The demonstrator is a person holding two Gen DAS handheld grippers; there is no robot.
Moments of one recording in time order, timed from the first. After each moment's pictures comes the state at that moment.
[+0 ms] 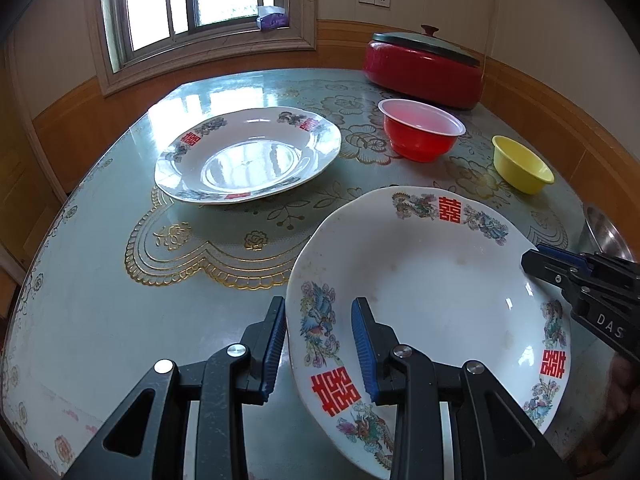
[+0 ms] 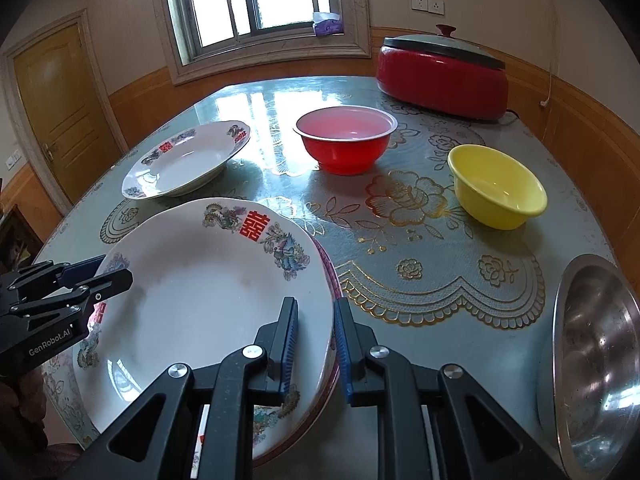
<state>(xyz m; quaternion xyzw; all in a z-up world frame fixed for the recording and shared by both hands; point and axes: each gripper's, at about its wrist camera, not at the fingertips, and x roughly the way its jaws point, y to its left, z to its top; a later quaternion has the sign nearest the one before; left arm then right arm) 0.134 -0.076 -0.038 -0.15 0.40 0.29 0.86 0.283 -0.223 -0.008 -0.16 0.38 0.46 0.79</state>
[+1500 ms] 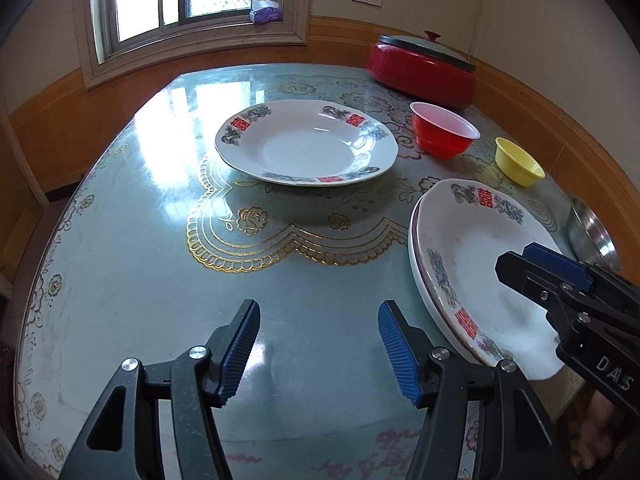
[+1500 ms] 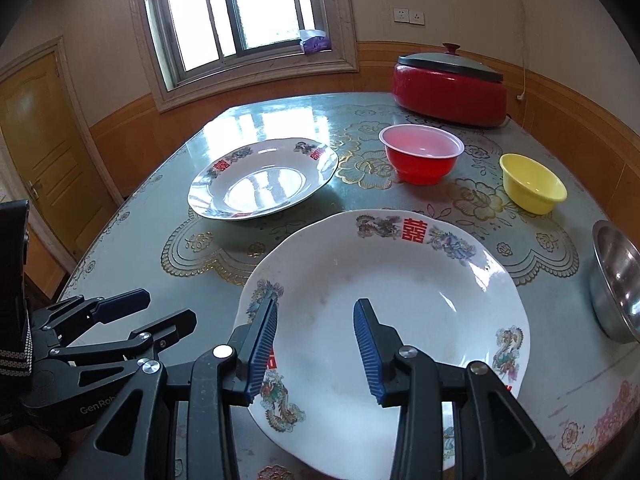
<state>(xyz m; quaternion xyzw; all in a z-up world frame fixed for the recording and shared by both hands) 0.061 -0.016 -0.032 -0.17 0.40 0.25 0.87 0.162 -0.154 0.019 -0.12 0.37 0.43 0.82</state>
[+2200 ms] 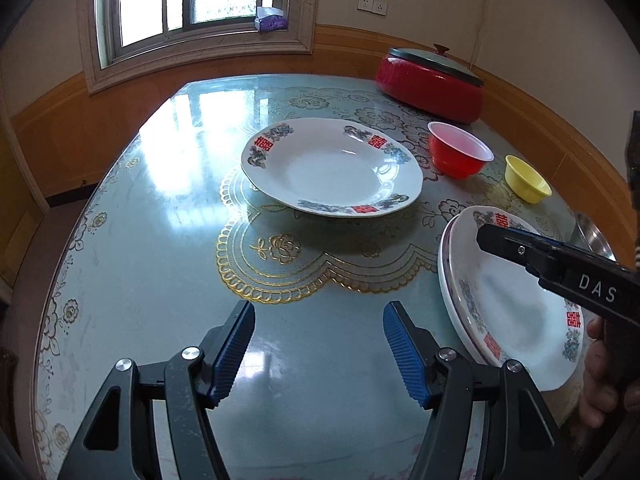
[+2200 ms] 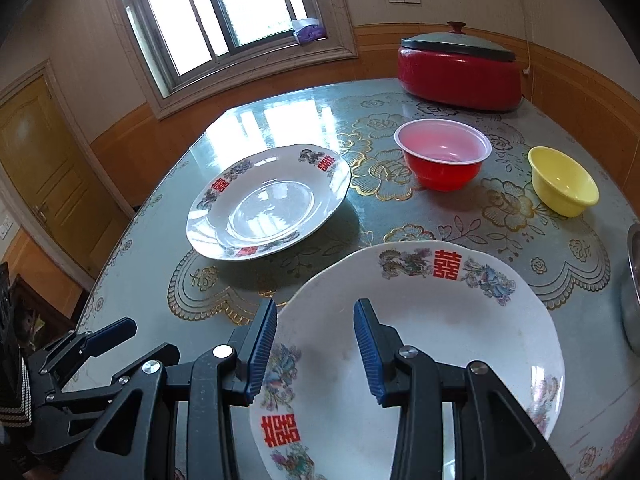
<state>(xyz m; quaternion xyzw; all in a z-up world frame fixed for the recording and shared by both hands) 0.051 0.021 -0.019 -0.16 0.39 0.24 0.87 0.194 -0.106 0.023 -0.07 0.41 0.42 0.80</state>
